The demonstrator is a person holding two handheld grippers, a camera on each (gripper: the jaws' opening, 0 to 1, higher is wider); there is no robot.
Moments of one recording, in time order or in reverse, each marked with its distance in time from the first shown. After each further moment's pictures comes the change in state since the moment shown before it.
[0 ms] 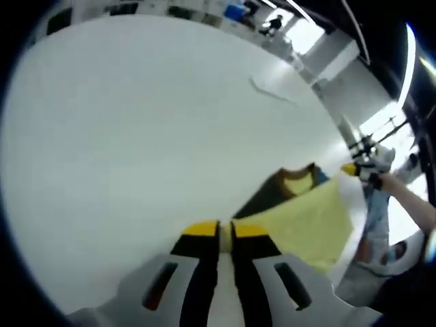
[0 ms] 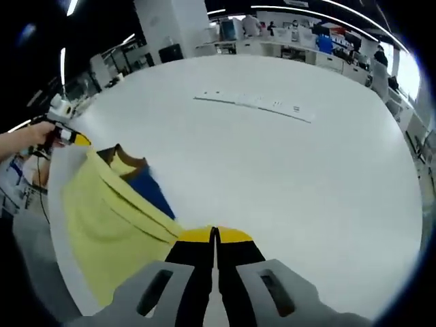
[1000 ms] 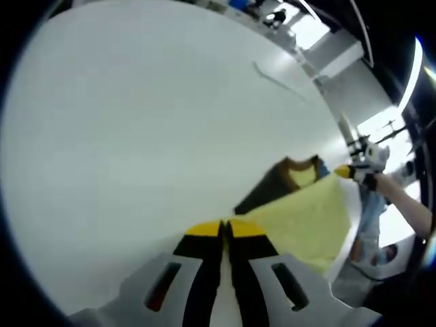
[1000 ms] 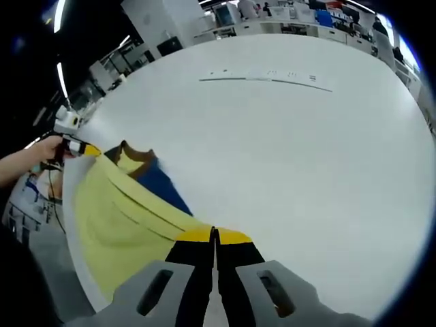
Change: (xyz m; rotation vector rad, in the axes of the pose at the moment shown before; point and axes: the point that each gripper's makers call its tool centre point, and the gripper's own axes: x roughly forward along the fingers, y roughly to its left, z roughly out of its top) left arm 0.030 0.008 -0.019 -0.055 0.096 -0.033; right arm 0.039 0.021 -0.021 0.133 0.105 0.115
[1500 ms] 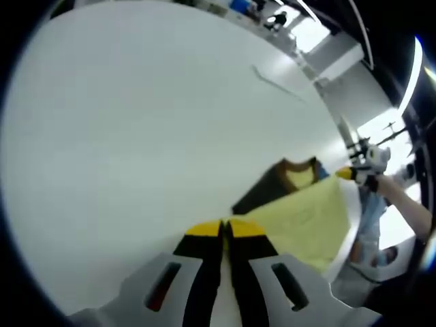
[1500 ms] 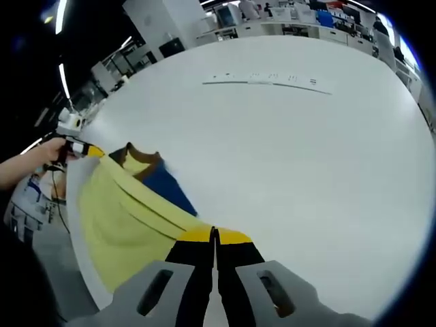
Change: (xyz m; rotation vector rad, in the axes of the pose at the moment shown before) left arm -0.004 -0.001 0.001 -0.007 -0.018 0.004; right arm -0.008 0.003 0.002 0.002 -0.002 0.015
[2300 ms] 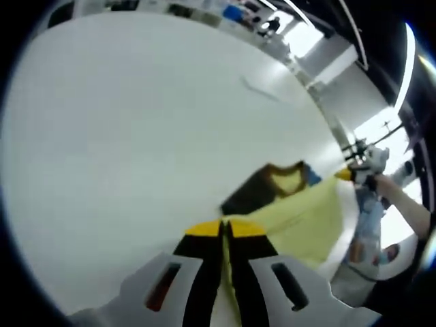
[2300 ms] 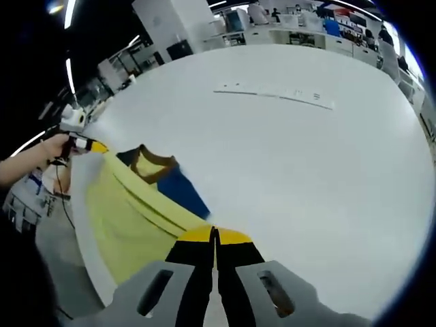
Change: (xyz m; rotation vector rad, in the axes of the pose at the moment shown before) left arm -0.021 -0.011 0.006 0.025 -0.050 -0.011; right arm -0.024 0.013 0.006 -0.046 -0.021 0.010
